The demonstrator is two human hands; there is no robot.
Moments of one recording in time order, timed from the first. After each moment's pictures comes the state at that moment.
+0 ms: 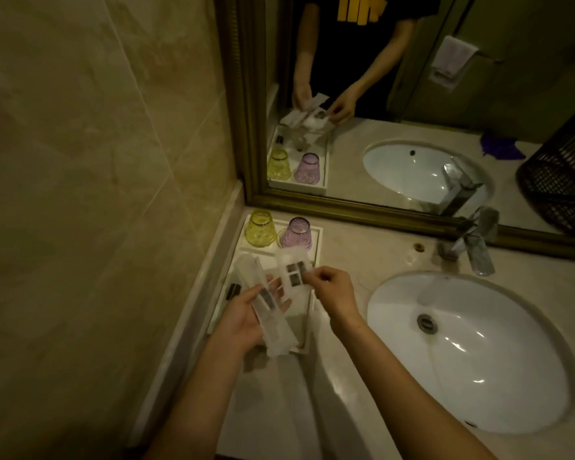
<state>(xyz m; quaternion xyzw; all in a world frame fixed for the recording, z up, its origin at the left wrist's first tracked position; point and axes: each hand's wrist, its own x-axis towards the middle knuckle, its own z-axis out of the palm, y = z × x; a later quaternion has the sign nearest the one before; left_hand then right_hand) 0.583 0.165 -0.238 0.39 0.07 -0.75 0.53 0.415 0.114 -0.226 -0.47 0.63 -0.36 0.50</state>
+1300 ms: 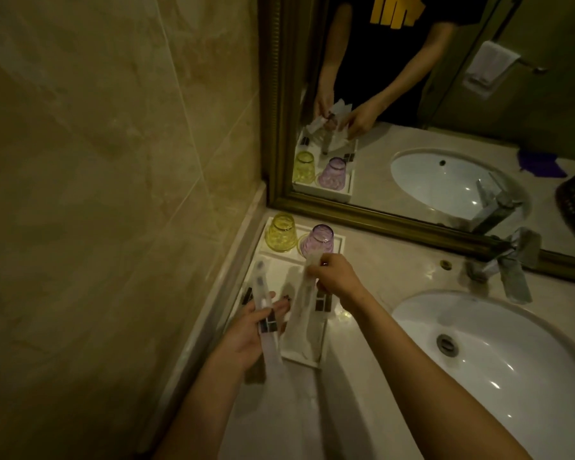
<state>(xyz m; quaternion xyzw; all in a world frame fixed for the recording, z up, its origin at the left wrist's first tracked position) 0.608 0.177 -0.252 0.46 0.02 -0.71 0.53 0.445 0.044 -0.230 -0.58 0.62 -0.19 0.50</state>
